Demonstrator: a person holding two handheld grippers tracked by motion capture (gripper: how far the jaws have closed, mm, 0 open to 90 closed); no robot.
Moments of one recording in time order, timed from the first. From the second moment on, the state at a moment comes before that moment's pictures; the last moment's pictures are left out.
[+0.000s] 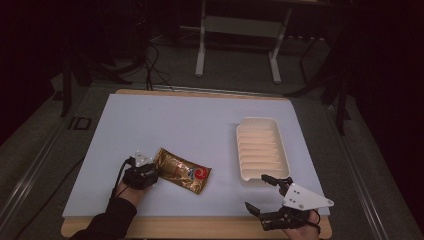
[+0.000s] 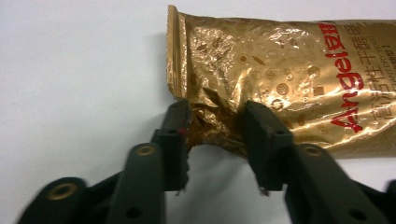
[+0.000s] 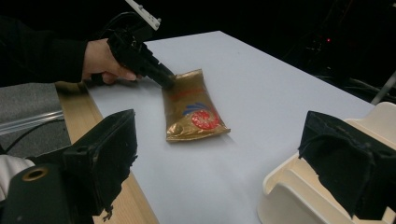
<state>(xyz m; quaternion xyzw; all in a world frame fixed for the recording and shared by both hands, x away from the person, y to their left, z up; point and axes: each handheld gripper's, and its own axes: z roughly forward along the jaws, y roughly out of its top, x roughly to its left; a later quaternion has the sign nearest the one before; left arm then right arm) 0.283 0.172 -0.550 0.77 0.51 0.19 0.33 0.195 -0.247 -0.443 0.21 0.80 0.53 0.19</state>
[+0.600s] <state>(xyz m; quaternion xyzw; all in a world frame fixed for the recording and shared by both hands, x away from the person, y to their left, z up) 0.287 0.179 -0.522 0.76 0.49 0.15 0.39 0.197 -0.252 -0.443 0.22 0.79 0.54 0.19</state>
